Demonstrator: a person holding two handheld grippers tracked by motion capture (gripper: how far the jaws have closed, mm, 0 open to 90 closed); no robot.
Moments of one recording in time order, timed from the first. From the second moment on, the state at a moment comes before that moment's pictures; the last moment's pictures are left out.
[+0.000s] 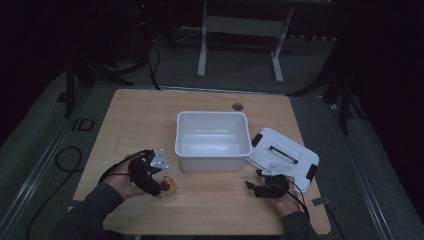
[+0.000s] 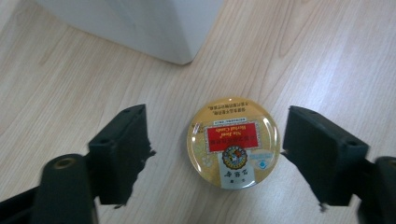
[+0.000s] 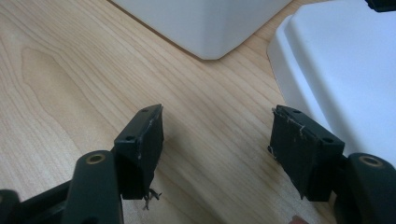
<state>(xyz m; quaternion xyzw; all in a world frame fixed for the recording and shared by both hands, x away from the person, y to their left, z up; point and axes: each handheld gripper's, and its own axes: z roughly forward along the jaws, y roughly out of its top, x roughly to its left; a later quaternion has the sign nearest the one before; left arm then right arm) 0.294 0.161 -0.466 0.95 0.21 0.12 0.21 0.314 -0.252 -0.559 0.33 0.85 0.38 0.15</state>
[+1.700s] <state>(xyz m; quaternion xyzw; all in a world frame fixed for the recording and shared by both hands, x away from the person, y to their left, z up) 0.305 0.137 -0.502 0.98 0.12 0.10 0.12 0.314 -0.252 -0.559 0.33 0.85 0.38 0.15</state>
